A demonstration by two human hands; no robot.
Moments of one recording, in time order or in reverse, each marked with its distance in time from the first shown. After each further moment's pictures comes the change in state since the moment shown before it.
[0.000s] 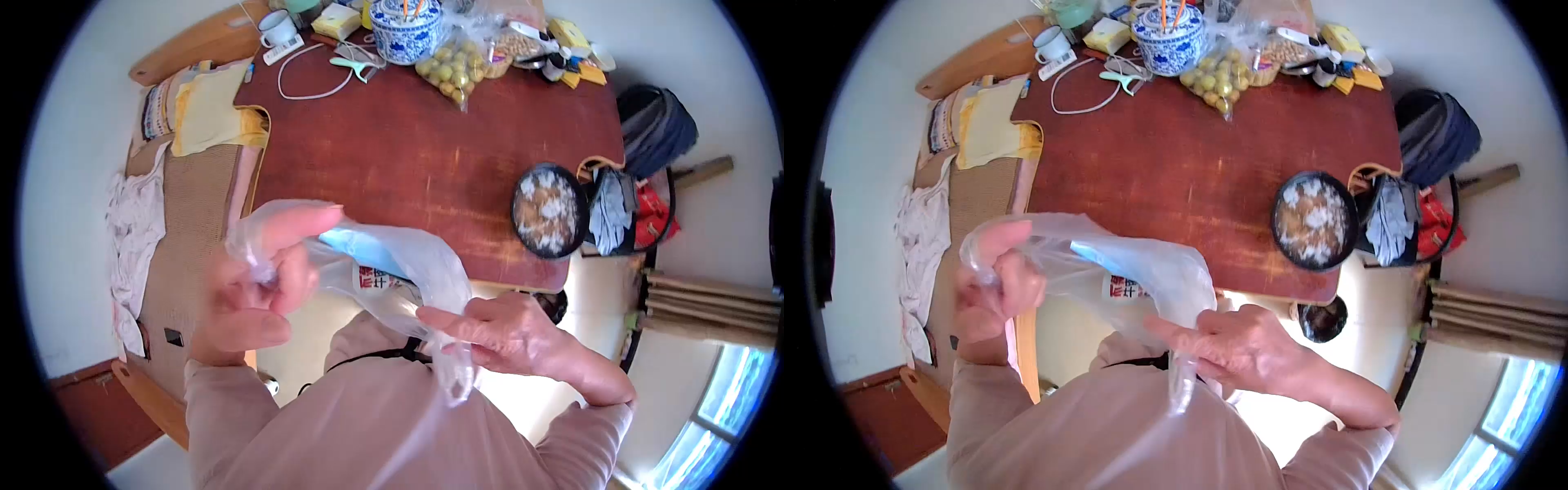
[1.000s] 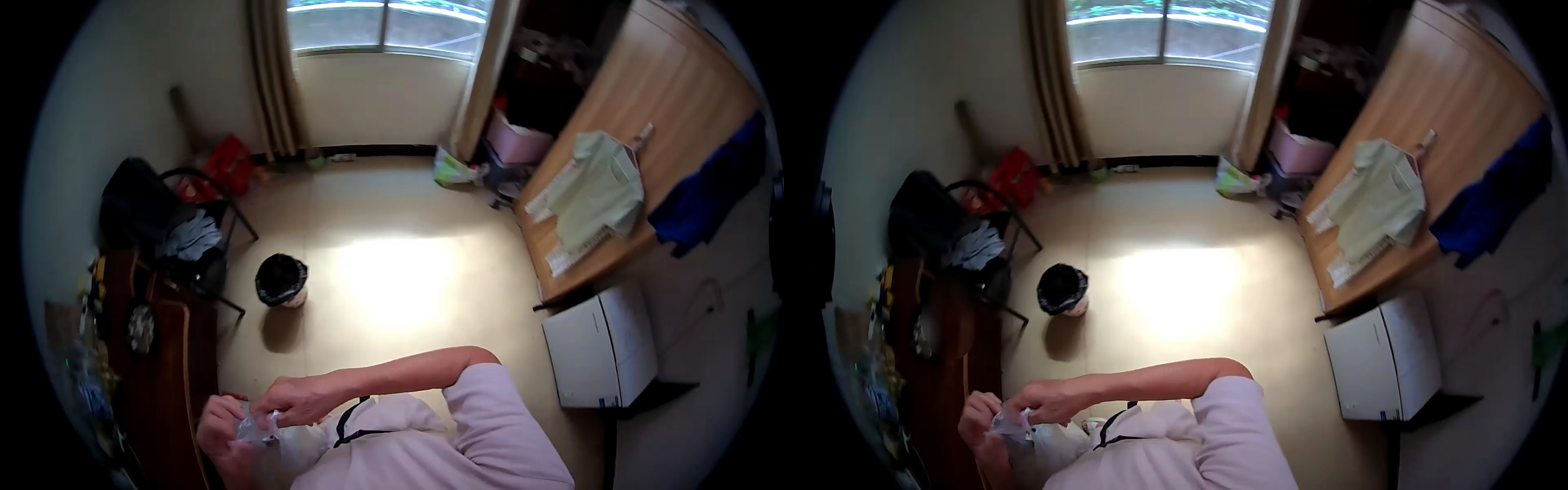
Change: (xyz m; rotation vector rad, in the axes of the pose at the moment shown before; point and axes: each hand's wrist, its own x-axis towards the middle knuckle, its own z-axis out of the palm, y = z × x) left_hand -0.251 -0.110 0.283 0.069 -1.072 0.198; right_hand -0.294 -0.268 0.306 0.466 0.969 0.310
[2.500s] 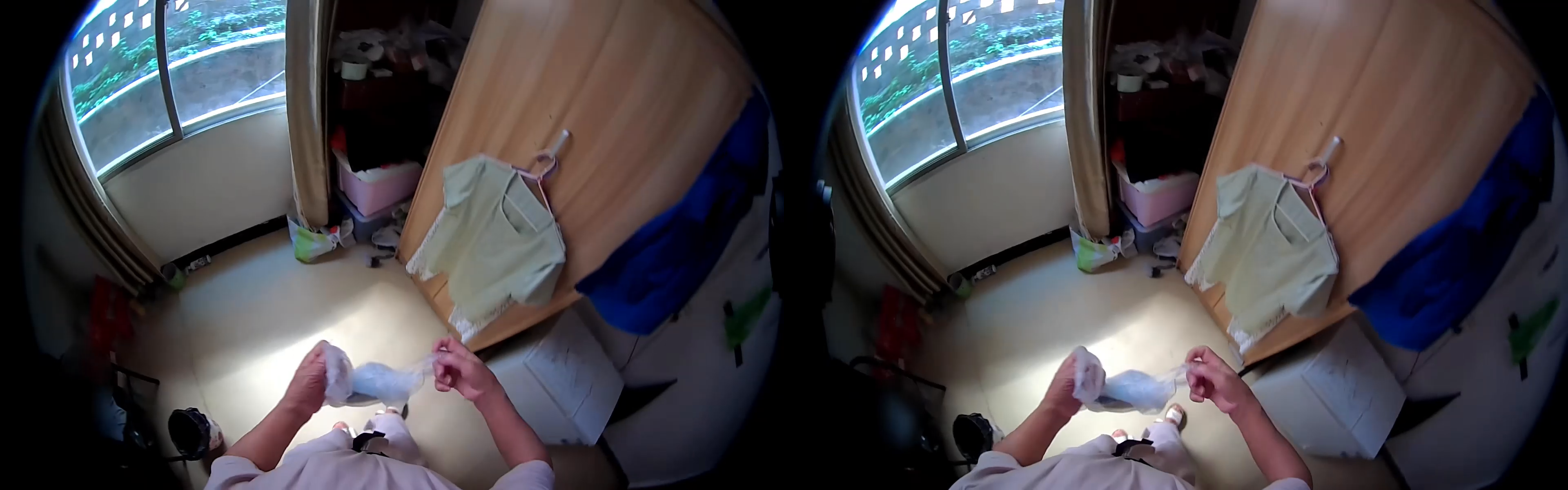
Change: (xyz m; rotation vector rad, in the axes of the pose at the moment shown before) left_hand 0.357 -0.210 0.736 -0.830 -0.757 -0.924; right_hand -0.744 -0.090 -0.288 0.765 1.687 -0.016
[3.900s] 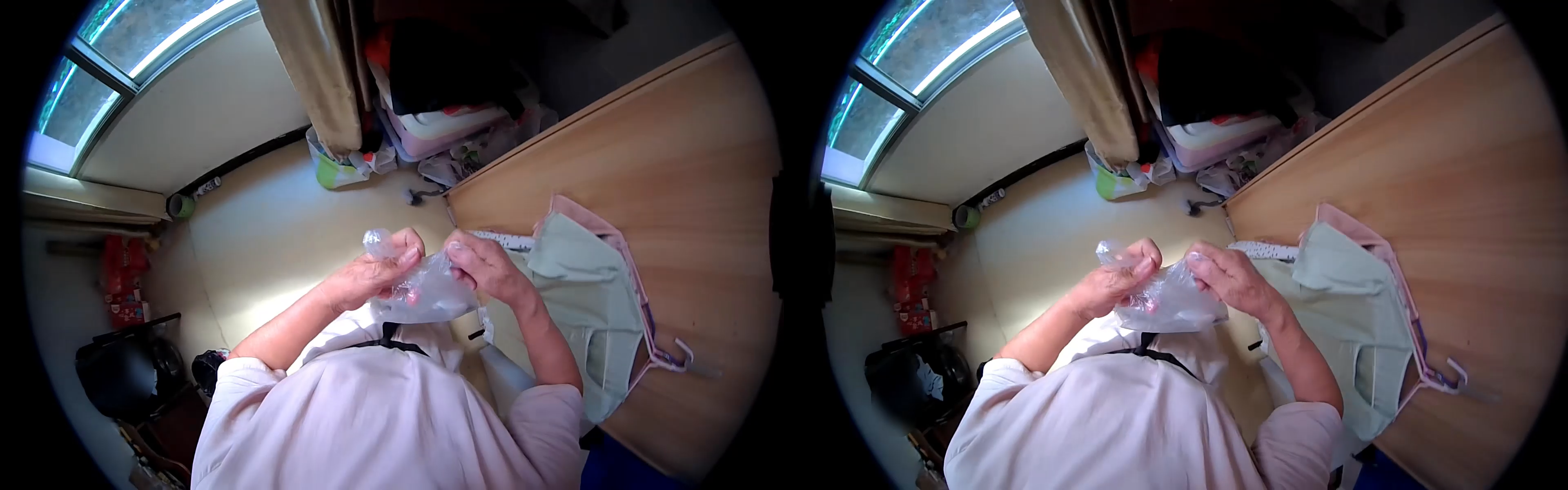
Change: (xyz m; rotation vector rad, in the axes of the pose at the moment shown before) left_hand 0.527 0.165 0.001 0.180 -0.206 -0.267; right_hand 0.491 -0.309 -0.097 -0.947 -0.161 -0.014
